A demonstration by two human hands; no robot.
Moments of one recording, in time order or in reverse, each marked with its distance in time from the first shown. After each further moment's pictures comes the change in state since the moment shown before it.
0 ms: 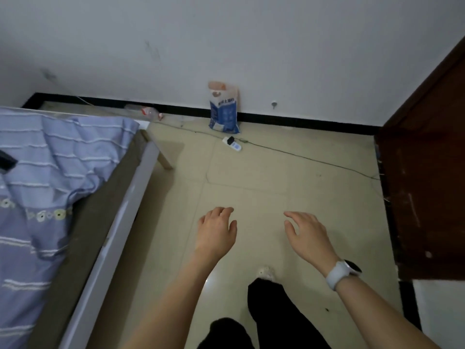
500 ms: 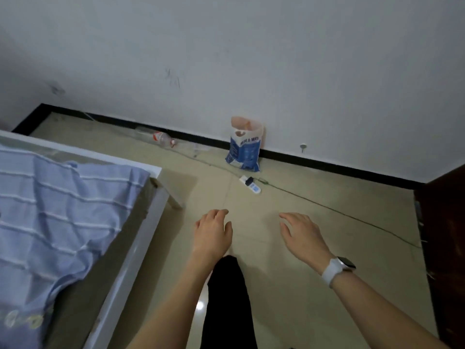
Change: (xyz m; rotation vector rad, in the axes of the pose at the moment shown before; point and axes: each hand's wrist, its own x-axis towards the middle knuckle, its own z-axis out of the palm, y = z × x) left_hand 0.302 -0.094 -0.114 -0.093 0.043 -0.129; right_hand 0.339 -0.120 0.001 -0.082 -0.112 -0.115
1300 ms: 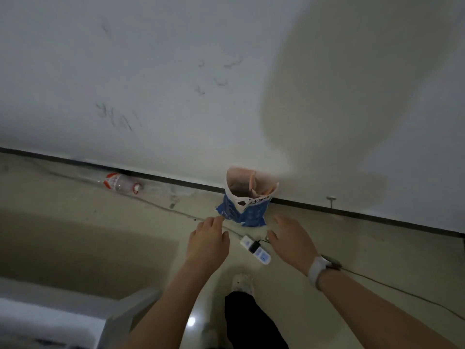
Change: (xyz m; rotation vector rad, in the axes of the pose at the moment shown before) left_hand 0.556 -0.042 -0.010 0.021 -0.235 0.077; right_hand 0.557 0.012 0.054 0.007 -0.201 0.188
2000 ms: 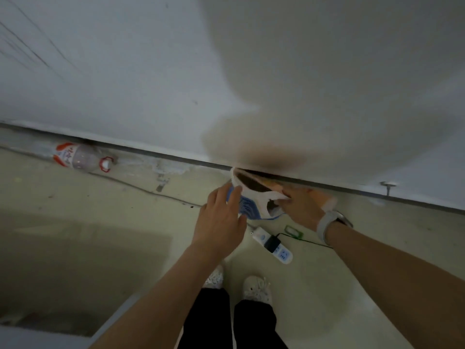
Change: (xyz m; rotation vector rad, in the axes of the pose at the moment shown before) left_hand 0.198 -0.087 0.092 -0.030 -0.044 0.180; right_hand 0.238 0.026 0.105 0.193 -0.214 0.130
